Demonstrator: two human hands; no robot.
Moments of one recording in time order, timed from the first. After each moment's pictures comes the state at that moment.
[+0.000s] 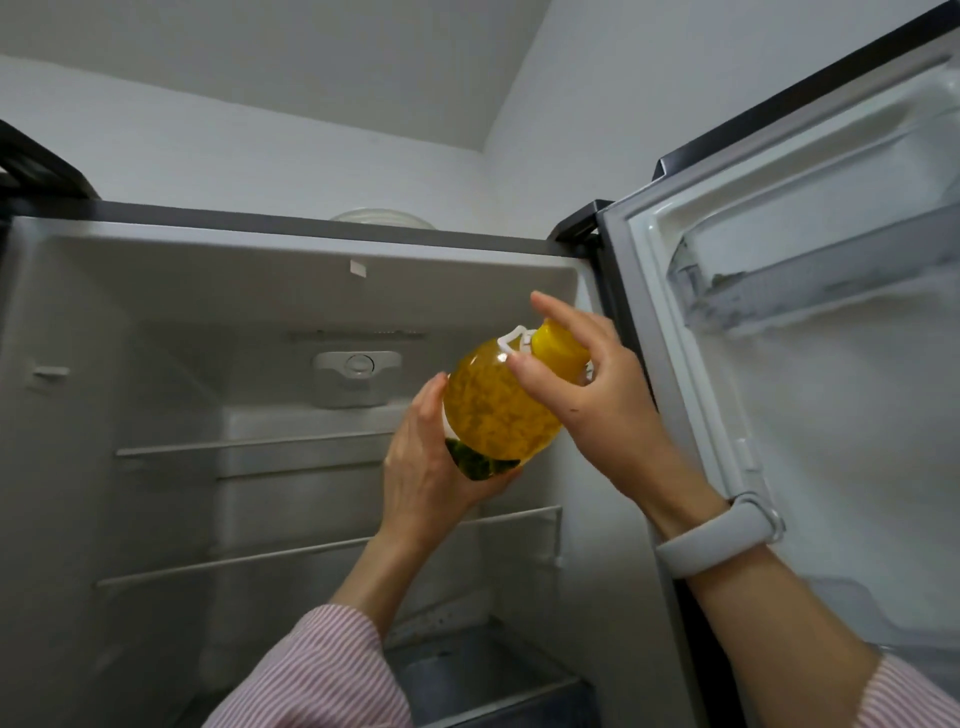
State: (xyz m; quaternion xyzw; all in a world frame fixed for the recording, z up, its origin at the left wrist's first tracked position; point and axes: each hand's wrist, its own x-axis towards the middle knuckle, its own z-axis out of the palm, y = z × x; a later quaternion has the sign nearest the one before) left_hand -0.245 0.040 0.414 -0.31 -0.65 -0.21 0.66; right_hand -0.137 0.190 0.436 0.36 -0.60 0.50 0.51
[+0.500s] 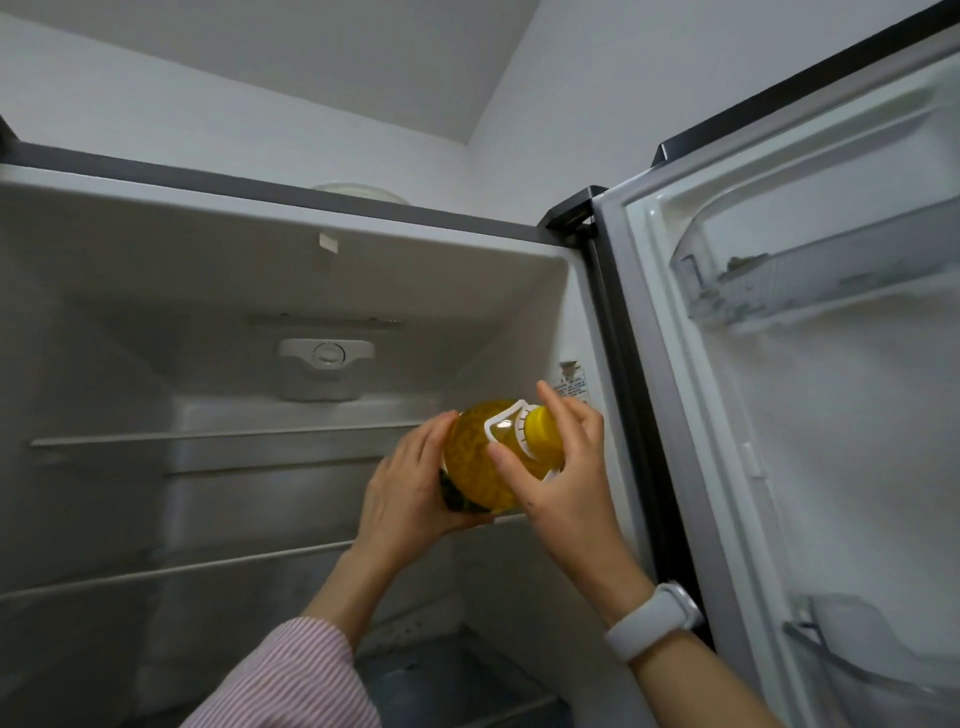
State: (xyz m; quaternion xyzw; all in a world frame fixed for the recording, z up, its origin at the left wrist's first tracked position) left_hand -0.311 0.033 0.402 -0.30 -0.73 -0.12 0.60; right_hand -0.218 0.185 0.386 0.28 -0.61 0.51 0.54
